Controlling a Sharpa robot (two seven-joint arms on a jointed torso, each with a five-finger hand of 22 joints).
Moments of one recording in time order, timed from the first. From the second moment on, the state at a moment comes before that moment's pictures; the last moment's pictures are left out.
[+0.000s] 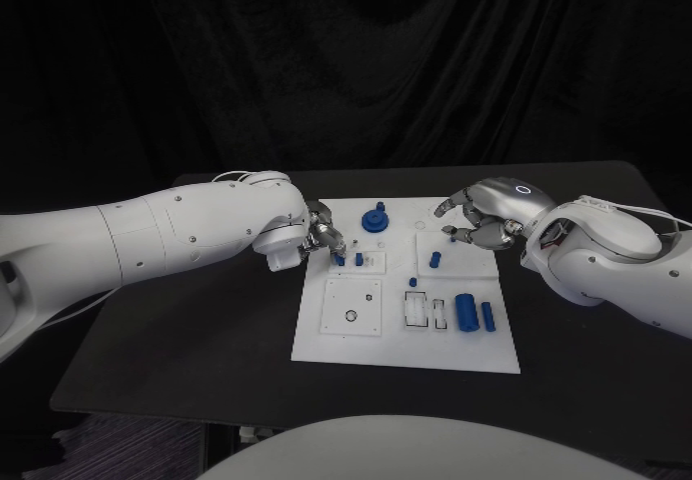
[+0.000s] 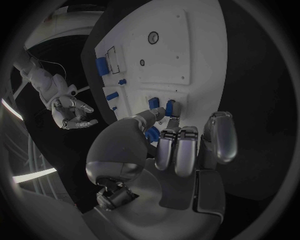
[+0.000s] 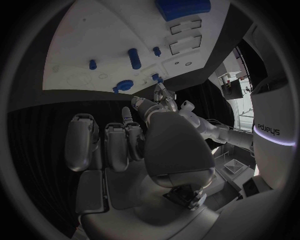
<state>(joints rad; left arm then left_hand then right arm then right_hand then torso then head) 1.32 -0.57 -0.21 1.28 -0.81 0.09 -0.58 1.06 0.05 0.55 -0.04 0.34 0.95 0.13 0.28 0.45 1.47 0.01 1.58 1.31 1.47 -0.04 1.57 1.31 0.06 1.39 0.08 1.30 1.31 1.32 -0.92 -0.25 1.61 -1.56 -0.41 -0.08 1.34 -0.04 0.32 0.08 0.34 0.82 0.11 0.11 0.26 1.42 0.01 1.42 1.31 1.47 -0.06 1.45 1.31 0.05 1.47 0.05 1.31 1.31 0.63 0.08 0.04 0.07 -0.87</state>
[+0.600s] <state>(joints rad) 1.31 -0.56 -0.21 1.26 -0.81 0.09 -0.57 1.06 0.06 0.54 -0.04 0.33 0.95 0.13 0.28 0.47 1.47 0.01 1.57 1.31 1.47 -0.04 1.57 1.31 0.06 1.38 0.08 1.29 1.31 1.32 -0.92 -0.25 1.61 -1.54 -0.41 -0.08 1.34 -0.04 0.32 0.08 0.34 0.82 0.11 0.11 0.26 1.42 0.01 1.42 1.31 1.47 -0.06 1.45 1.31 0.05 1.47 0.05 1.30 1.31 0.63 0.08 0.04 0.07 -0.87</state>
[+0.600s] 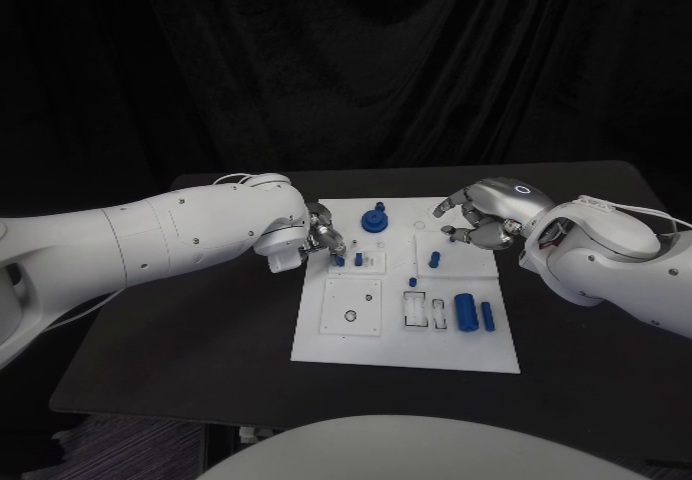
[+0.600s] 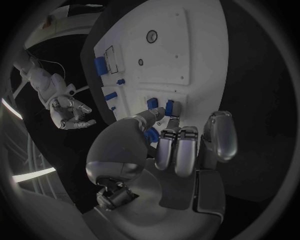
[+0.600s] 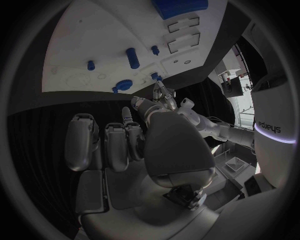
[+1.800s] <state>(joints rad) 1.29 -0.63 -0.21 1.36 -0.87 -0.02 -0.48 1.10 0.05 0.52 -0.05 0.35 0.96 0.11 0.31 0.50 1.47 0.01 1.57 1.31 1.47 -0.03 1.57 1.31 0.06 1.38 0.08 1.30 1.31 1.31 -0.92 -0.25 1.61 -1.54 -0.41 -0.08 1.35 -0.04 0.32 0.08 0.34 0.83 0.11 0.11 0.26 1.42 0.01 1.42 1.31 1.47 -0.06 1.45 1.31 0.05 1.47 0.05 1.30 1.31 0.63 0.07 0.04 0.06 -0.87</state>
